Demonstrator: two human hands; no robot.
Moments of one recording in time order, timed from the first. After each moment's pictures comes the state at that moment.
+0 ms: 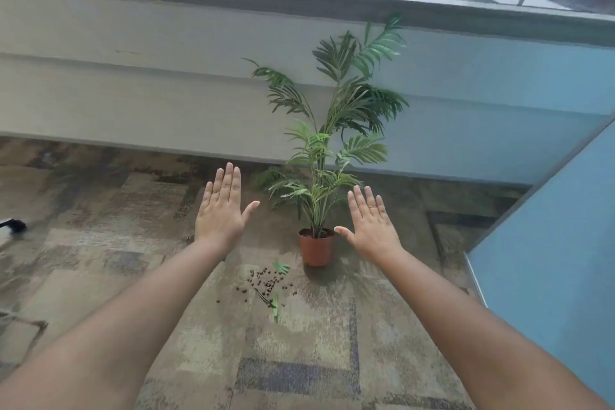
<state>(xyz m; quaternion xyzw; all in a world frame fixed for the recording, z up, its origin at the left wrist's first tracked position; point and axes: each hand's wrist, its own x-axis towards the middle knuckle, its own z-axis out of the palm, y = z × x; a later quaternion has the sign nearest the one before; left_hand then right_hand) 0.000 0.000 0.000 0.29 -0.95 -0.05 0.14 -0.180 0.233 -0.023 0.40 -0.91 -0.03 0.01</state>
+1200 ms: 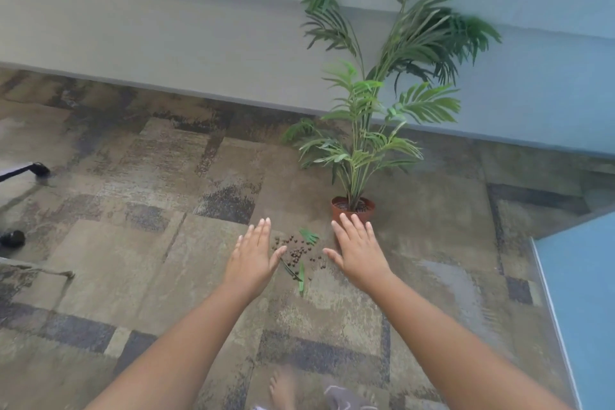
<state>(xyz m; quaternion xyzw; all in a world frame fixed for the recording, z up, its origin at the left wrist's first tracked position) -0.027 -0.040 -0.191 0.33 -0.92 -0.19 -0.06 -0.193 0.114 -0.201 0.47 -0.87 -0.01 -0.13</state>
